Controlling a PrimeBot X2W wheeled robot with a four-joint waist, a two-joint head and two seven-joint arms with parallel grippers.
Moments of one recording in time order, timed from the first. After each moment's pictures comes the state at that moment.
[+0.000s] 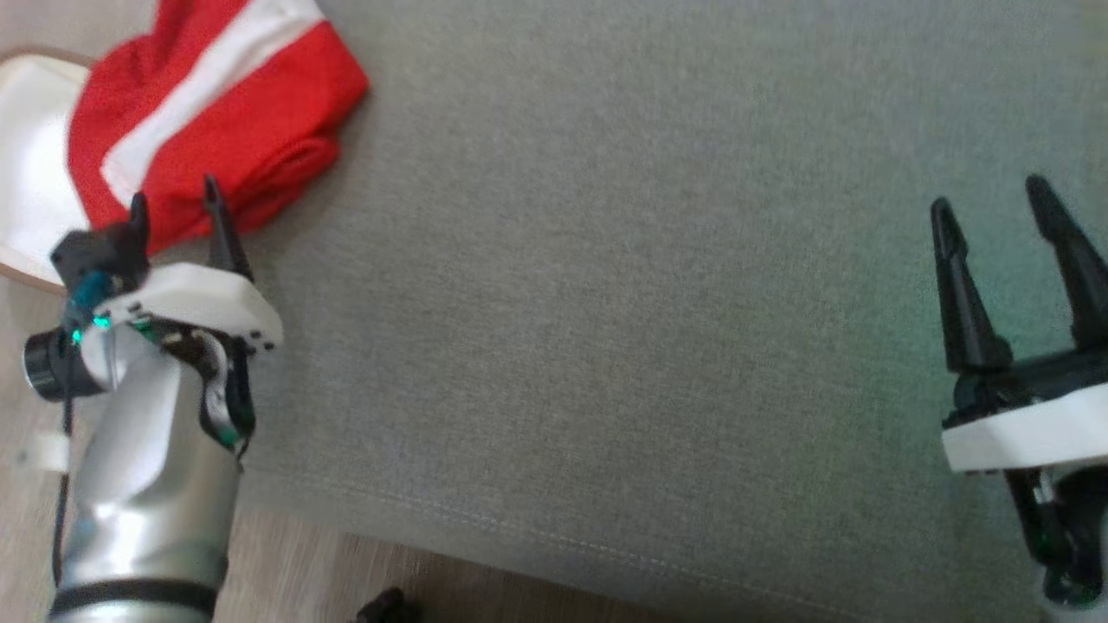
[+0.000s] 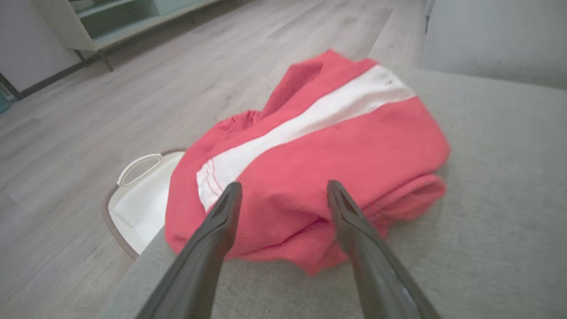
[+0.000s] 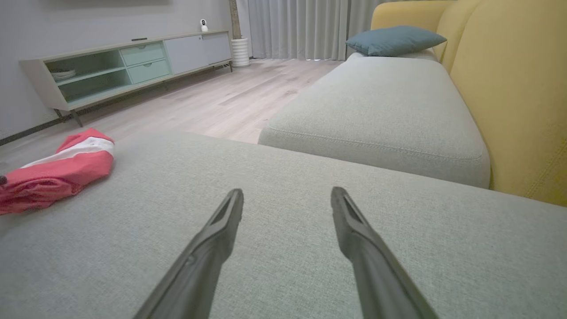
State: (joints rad) left arm -0.54 0.16 -0.14 0.65 -0.32 0.18 -0.26; right arm -0.03 -0.17 -0.01 -0.40 0.14 0.13 0.20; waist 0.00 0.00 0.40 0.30
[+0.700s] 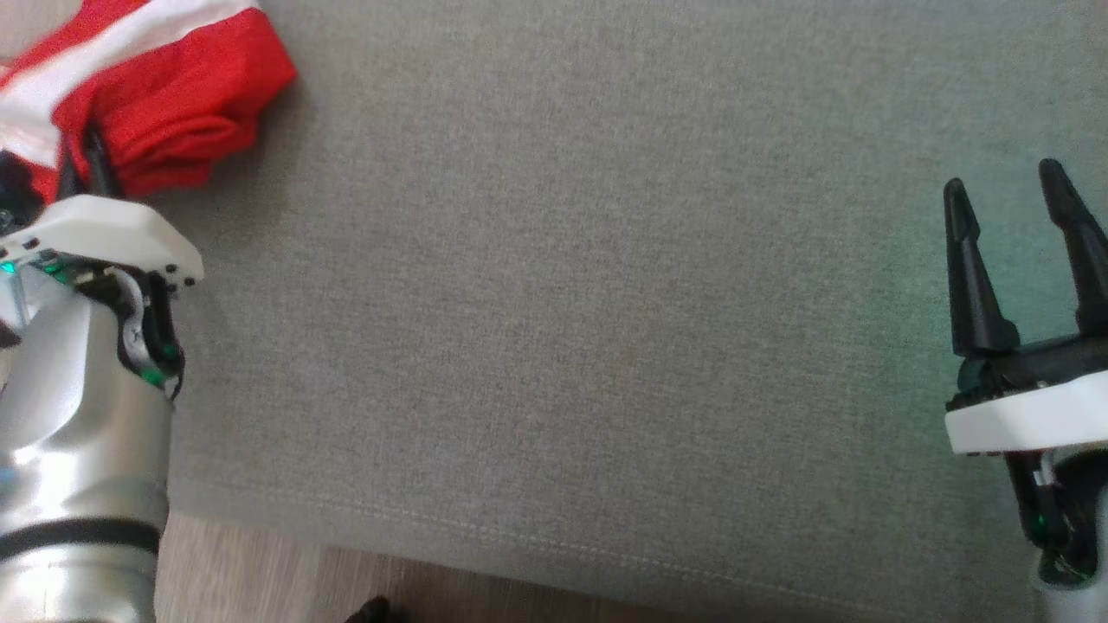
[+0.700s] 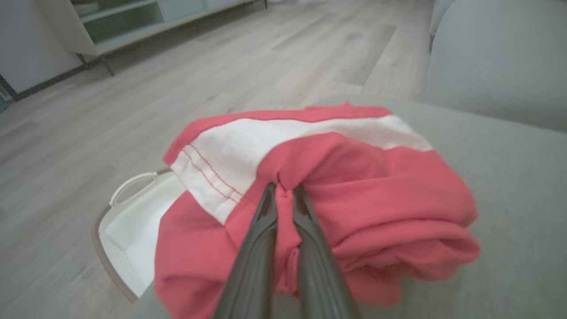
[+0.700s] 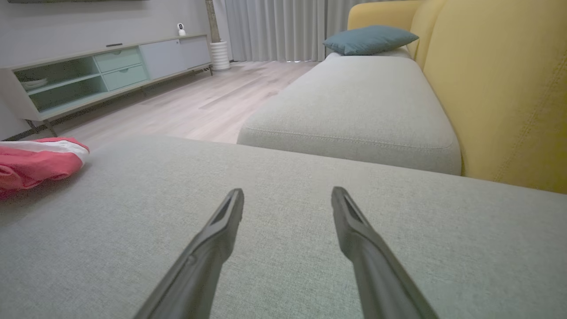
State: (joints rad) left arm -0.72 0.22 -0.06 0.85 -0.35 0.12 -0.25; right arm -0.08 -0.17 -0.03 -0.34 0.15 0.13 0.15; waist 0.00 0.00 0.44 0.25
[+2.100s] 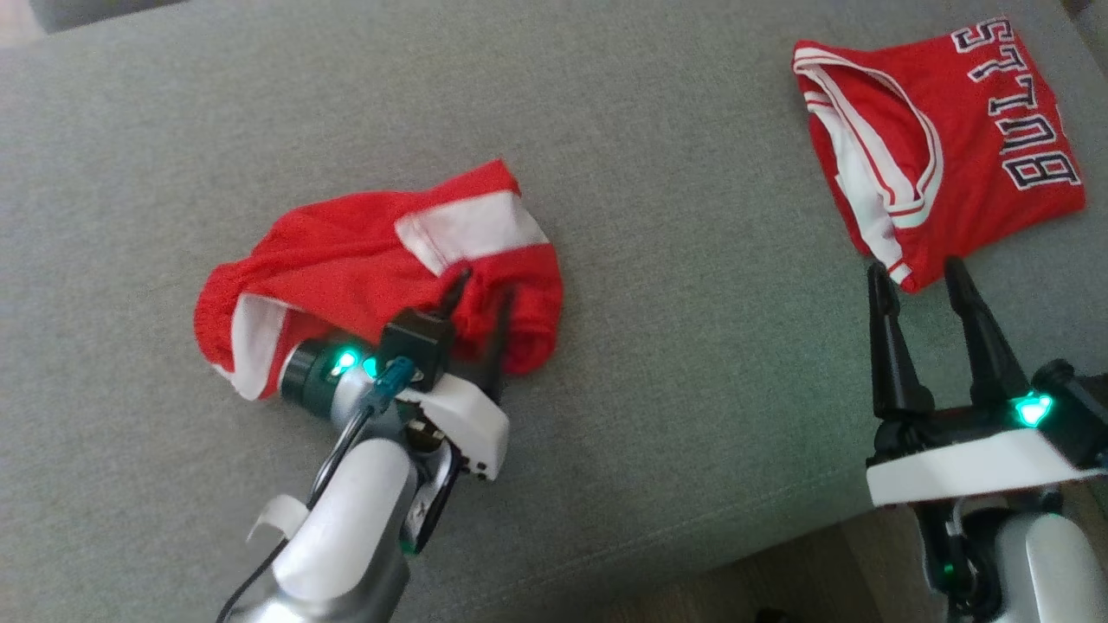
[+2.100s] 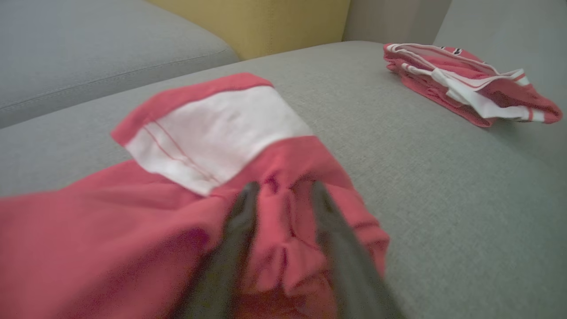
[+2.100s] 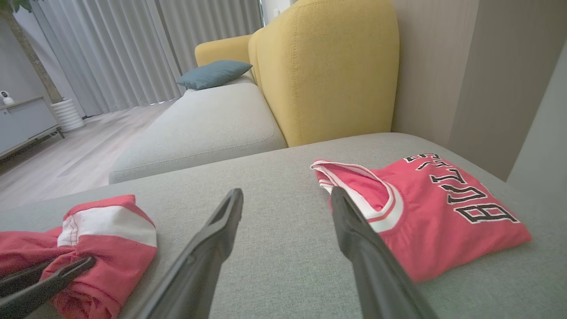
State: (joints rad) left arm -0.38 0.07 -0.53 0.42 -0.15 0.06 -0.13; right arm 0.00 -0.05 0.03 -0.15 0.23 0.13 -0.01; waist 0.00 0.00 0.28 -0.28
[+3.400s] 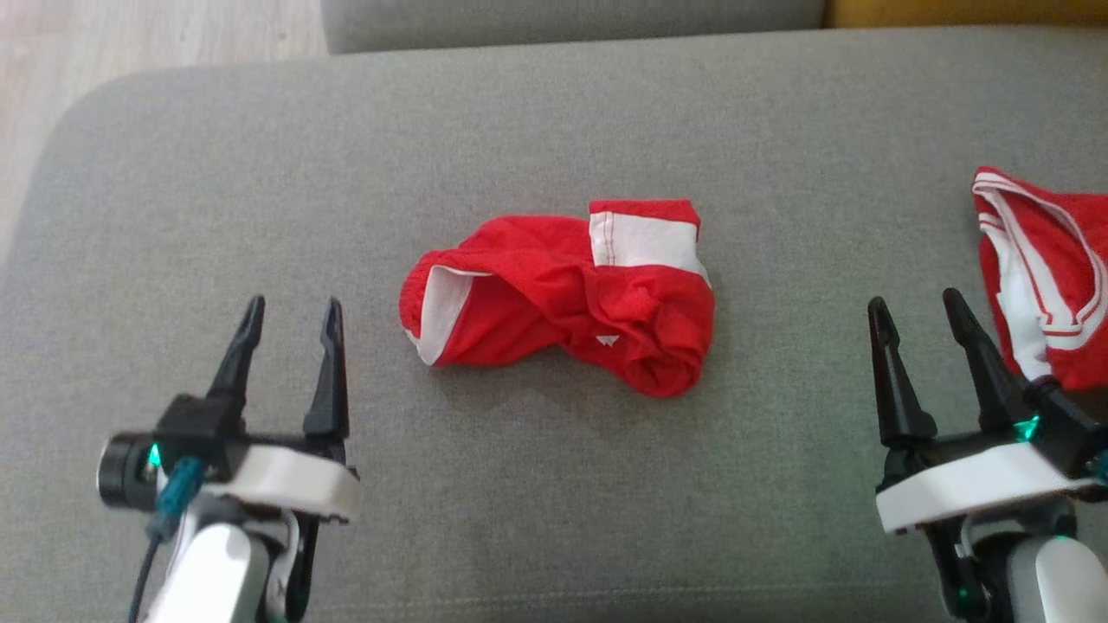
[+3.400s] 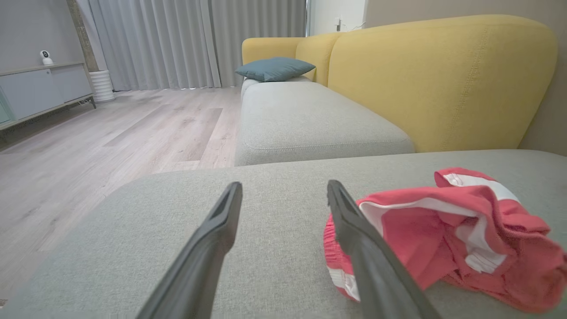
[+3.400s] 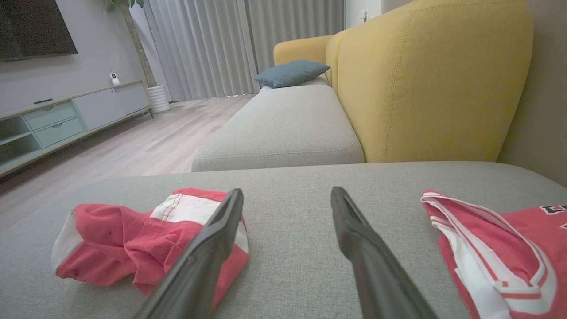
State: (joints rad) left arm -0.11 0.23 -0.31 0.10 -0.25 0.17 -0.25; right arm 0.04 -0.07 0.01 -0.15 0.19 0.13 0.06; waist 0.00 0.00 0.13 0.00
